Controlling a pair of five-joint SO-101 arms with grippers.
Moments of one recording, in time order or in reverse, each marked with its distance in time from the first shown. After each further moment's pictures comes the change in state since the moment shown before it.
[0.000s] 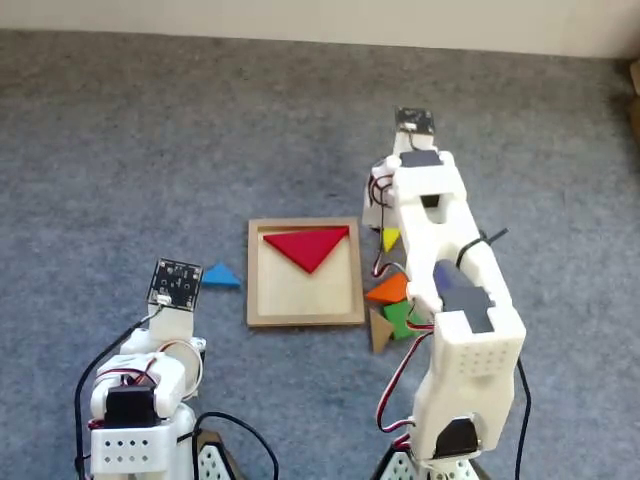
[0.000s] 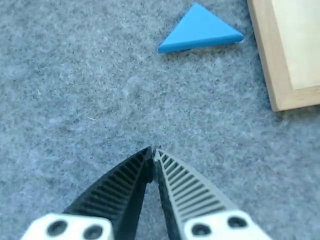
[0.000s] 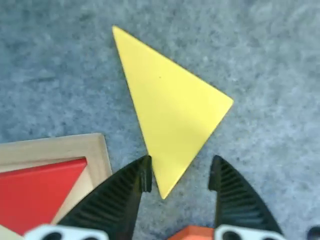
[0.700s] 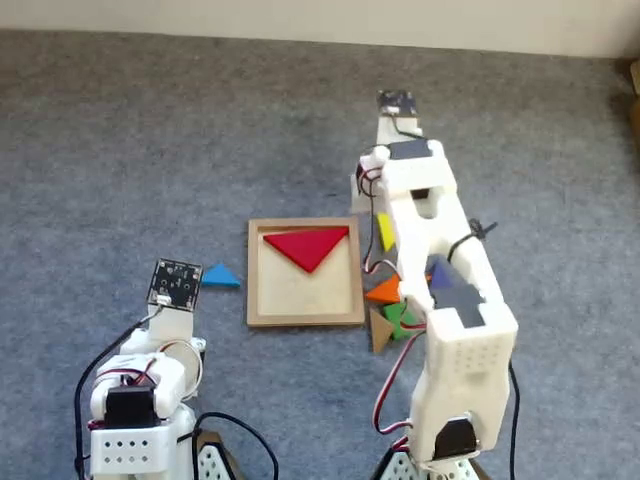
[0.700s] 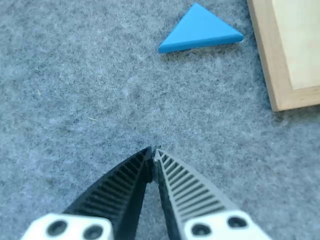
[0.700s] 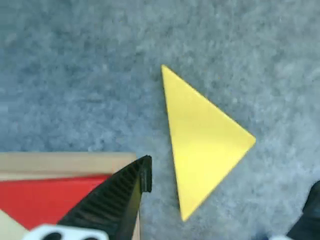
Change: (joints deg) left arm 0.0 0.0 0.0 0.0 0.0; right arm -2.5 5.4 -9.8 -0.1 4.0
